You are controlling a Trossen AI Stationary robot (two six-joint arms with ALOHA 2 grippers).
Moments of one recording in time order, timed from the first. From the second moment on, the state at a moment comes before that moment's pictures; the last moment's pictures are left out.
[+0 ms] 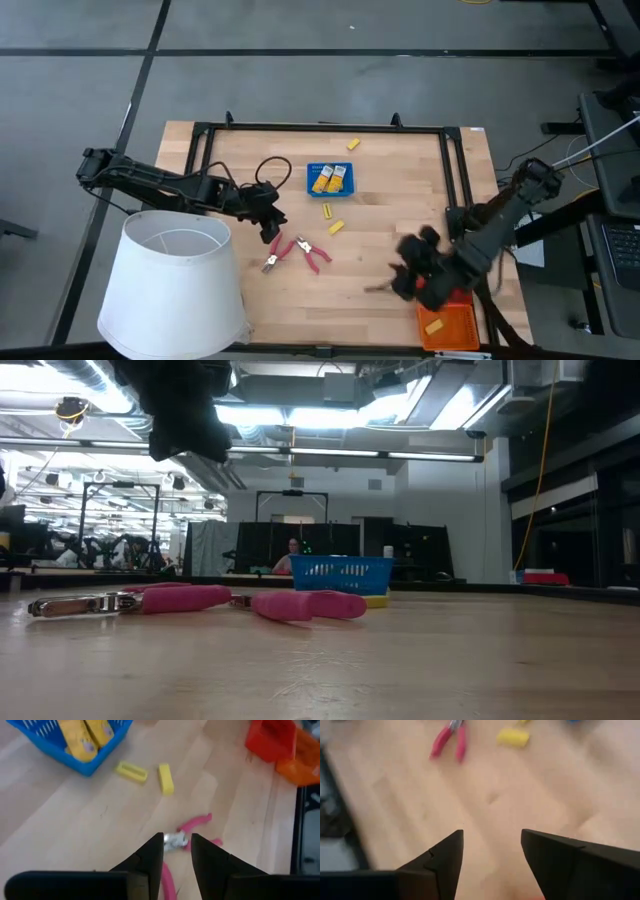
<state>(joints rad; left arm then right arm) -0.15 1.16 0.82 -0.44 -0.17 -0.72 0.82 1.46 1.22 -1.07 0.56 1.32</state>
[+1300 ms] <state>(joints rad) -0.13 1.13 0.82 -0.33 -0.19 -0.59 -0.46 1.48 1.01 -0.41 -0.19 0.13</state>
